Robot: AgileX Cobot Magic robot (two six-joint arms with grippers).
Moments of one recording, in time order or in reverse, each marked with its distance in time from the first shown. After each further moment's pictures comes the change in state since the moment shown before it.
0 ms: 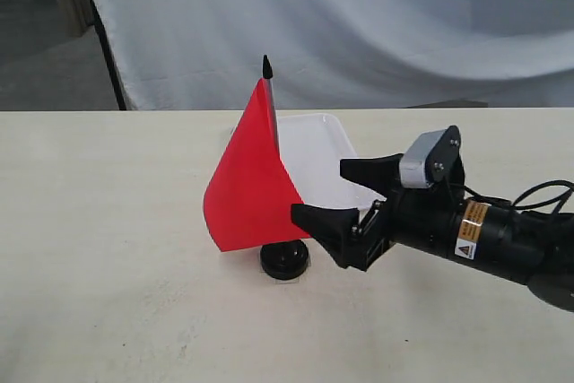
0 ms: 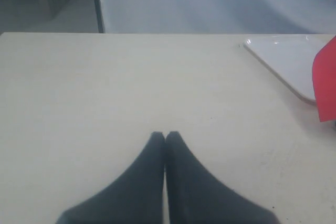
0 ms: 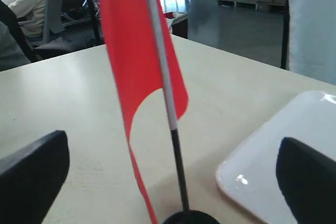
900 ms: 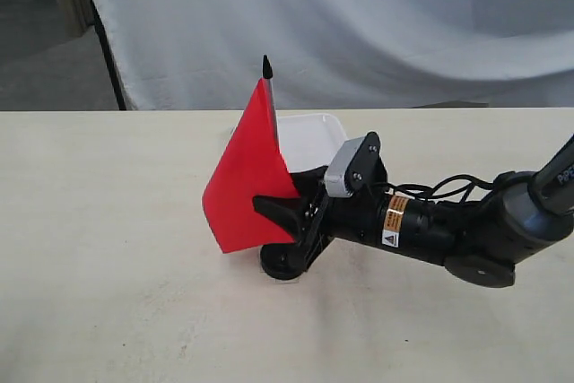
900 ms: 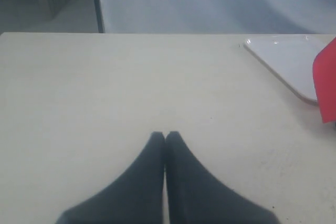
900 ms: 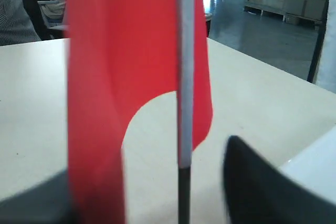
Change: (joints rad) left arm 0.000 0.000 0.000 0.000 0.000 0.000; right arm 0.133 0.216 -0.242 0.035 0.020 -0.102
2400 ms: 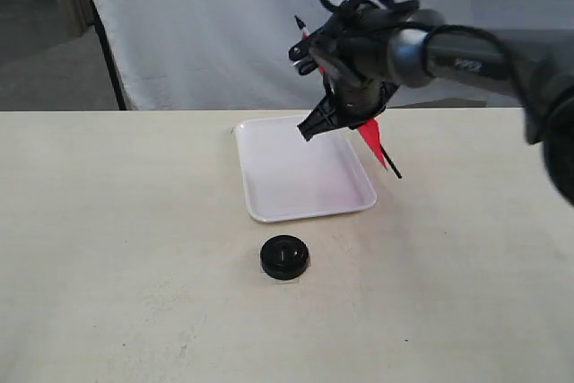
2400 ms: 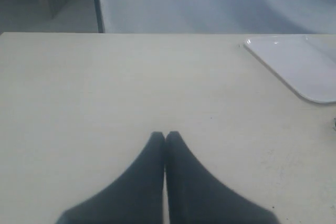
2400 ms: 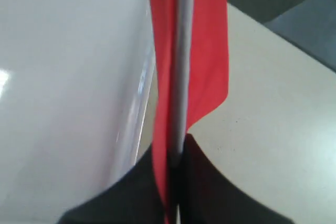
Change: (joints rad) left arm 0.000 0.000 0.000 0.000 0.000 0.000; right arm 0.172 0.083 -0.965 0.193 2.043 0.074
